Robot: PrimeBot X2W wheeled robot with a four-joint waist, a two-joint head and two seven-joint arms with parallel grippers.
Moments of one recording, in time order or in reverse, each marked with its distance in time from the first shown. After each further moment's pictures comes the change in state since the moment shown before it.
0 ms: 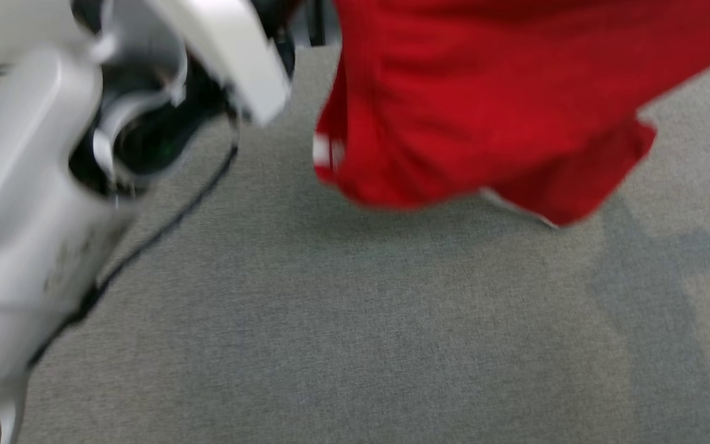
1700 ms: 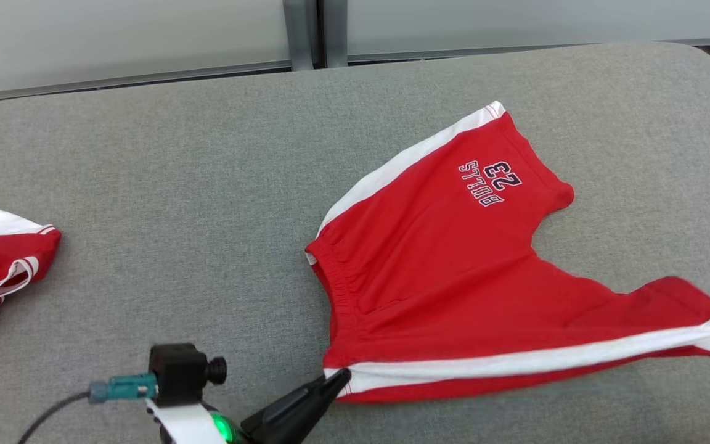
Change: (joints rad) left arm 0.739 0.322 -0.364 -0.359 -0.162 -0.092 -0.502; right arm 1.068 -0.249 0.054 -0.428 0.310 0.000 -0.104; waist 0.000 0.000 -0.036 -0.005
